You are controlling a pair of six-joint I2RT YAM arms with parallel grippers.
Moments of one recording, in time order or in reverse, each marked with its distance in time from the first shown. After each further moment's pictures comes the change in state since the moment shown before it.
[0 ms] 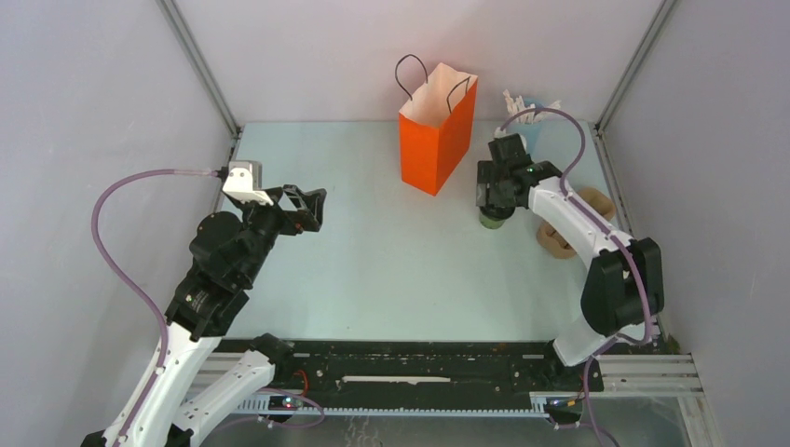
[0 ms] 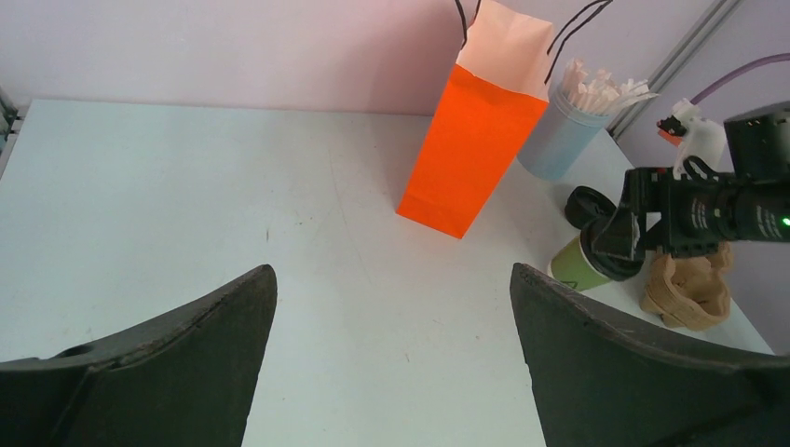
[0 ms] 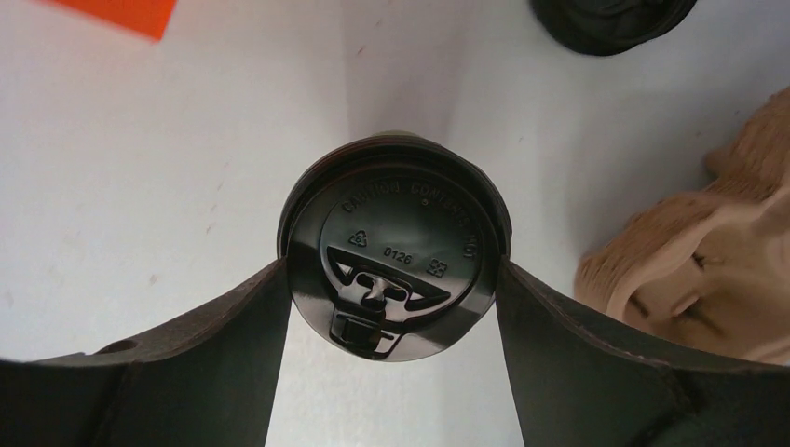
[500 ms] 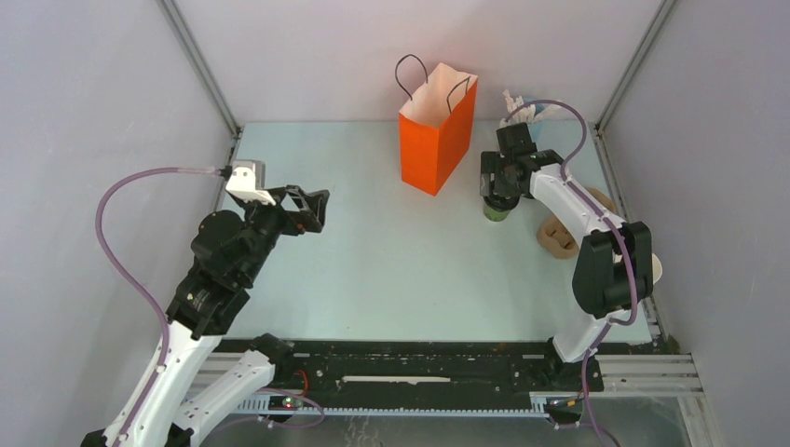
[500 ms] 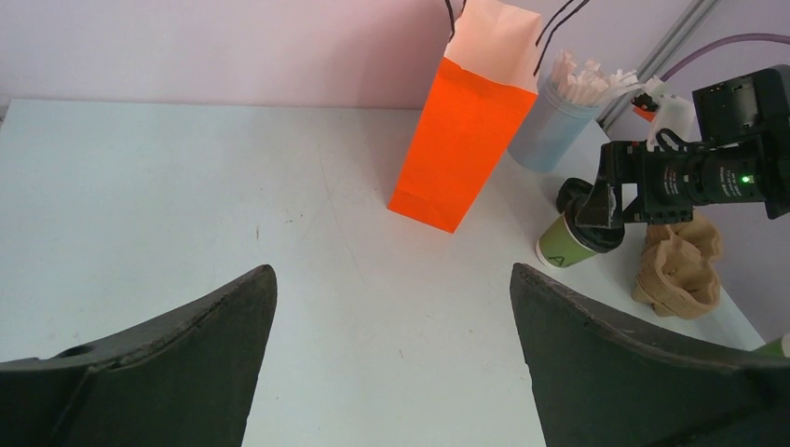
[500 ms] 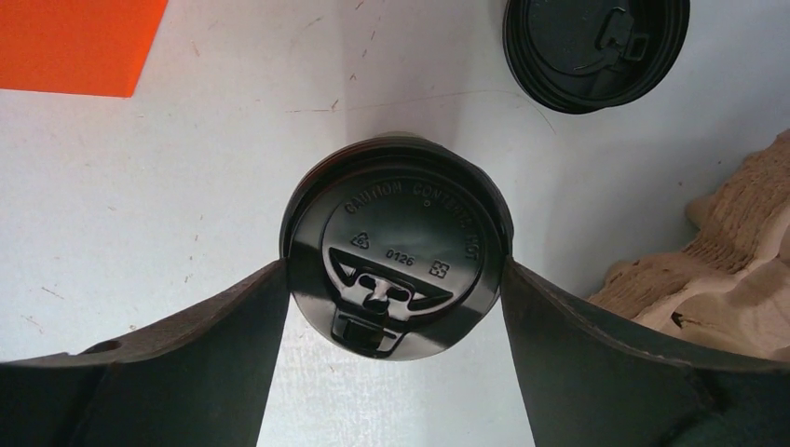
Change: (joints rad) left arm 0.001 0.006 0.000 0.000 0.029 0.000; right arm -0.143 0.144 0.113 0.026 -0.069 -0.073
